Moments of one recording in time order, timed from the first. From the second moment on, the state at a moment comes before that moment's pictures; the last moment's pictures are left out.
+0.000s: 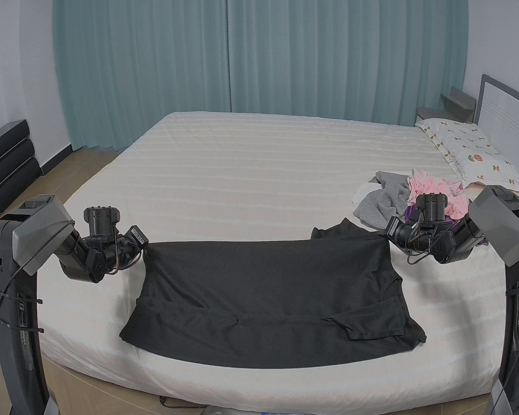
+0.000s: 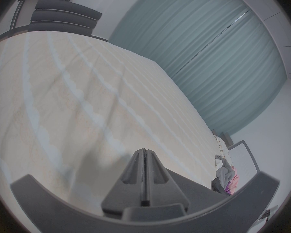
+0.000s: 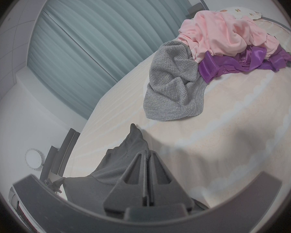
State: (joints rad) left arm 0.04 2.44 -1.18 -0.75 -0.15 -0.76; right arm 0.03 2.47 -1.32 -0.61 0.25 0.61
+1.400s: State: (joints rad) left arm 0.02 2.22 -0.58 -1.07 -0.15 -0.59; right arm -0.05 2.25 -0.48 -1.21 0.45 0.38
